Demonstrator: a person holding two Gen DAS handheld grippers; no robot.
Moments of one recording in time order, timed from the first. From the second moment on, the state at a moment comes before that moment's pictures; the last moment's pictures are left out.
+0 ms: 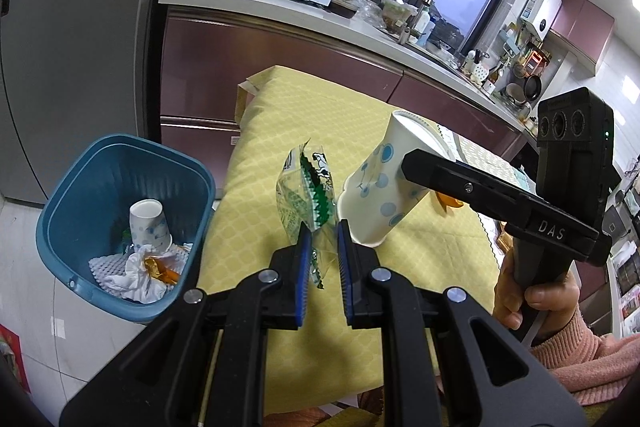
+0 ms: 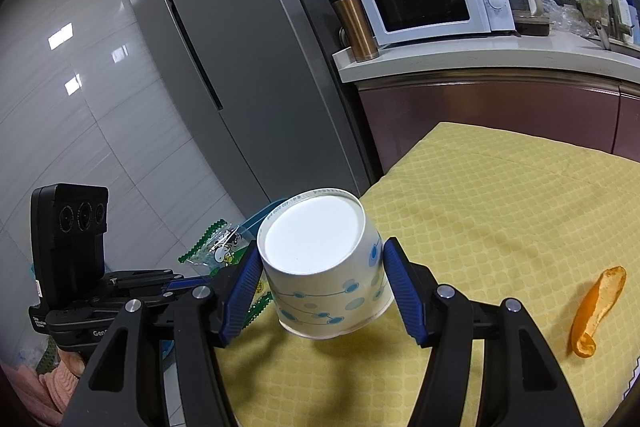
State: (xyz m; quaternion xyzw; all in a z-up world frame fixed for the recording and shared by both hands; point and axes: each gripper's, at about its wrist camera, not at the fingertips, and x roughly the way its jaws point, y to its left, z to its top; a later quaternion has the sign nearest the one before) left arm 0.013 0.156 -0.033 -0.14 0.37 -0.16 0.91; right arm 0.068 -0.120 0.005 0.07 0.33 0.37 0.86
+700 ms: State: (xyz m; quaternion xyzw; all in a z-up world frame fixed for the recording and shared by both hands) left arm 0.009 0.181 -0.028 -0.15 0.36 -0.13 0.91; right arm 0.079 -0.085 0.006 0.06 0.34 0.40 0.85
